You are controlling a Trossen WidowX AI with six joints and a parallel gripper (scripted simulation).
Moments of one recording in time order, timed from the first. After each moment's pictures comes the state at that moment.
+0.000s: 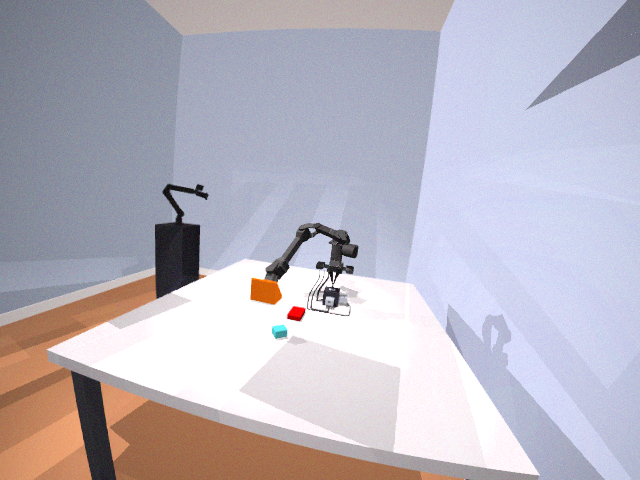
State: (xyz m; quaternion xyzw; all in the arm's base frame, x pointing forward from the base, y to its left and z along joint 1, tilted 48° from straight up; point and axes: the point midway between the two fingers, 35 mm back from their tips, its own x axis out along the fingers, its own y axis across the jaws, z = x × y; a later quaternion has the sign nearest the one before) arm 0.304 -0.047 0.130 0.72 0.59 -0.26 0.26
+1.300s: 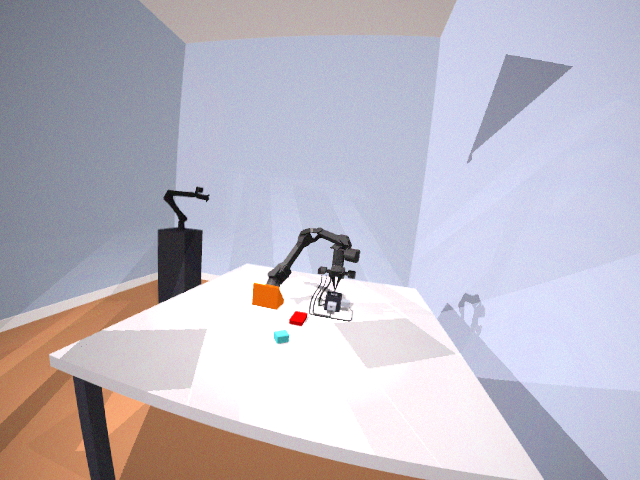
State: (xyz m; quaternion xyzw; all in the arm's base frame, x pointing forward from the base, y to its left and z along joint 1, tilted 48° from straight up) arm 0.304 -0.047 0.129 0.72 0.59 -0.26 0.25
